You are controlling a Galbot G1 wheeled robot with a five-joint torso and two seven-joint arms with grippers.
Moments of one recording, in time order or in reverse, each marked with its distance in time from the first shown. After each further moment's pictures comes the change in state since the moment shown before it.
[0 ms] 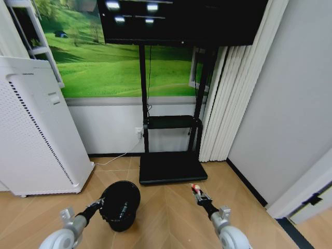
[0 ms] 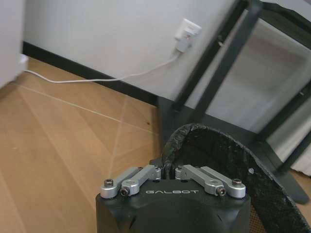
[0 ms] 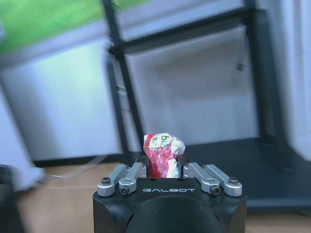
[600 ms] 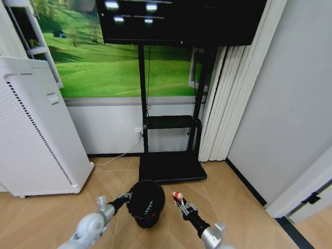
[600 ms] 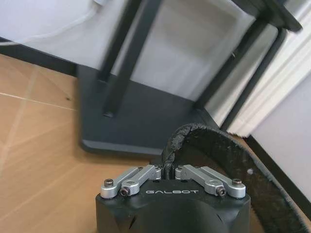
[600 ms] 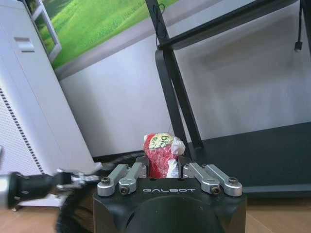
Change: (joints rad) left arm -0.359 -0.025 0.435 0.193 0.046 -0.029 0.053; right arm -0.138 0.019 -0.071 0.113 -0.005 0.024 -0.068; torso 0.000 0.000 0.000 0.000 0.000
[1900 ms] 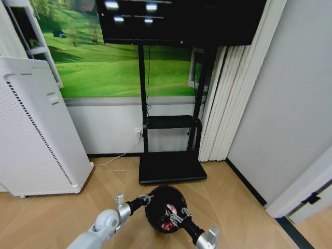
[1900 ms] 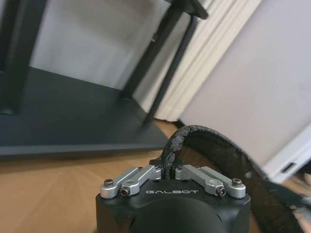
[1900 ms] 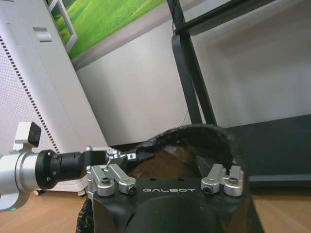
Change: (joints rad) left arm -0.077 0.001 0.127 0.033 0.051 -0.045 0.239; right arm 0.005 0.005 -0.036 -0.032 -0.024 0.011 -0.041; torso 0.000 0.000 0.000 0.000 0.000
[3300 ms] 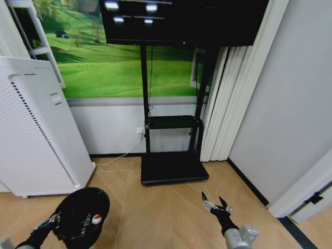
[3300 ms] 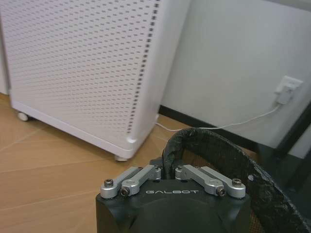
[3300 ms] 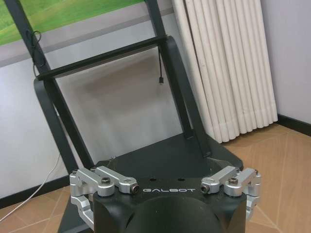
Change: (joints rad) left arm 0.893 -0.187 -1.097 -0.479 -0.068 0.026 -0.393; right arm -0.150 0.200 0.292 0.212 -0.009 -0.126 0.402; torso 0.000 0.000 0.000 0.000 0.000
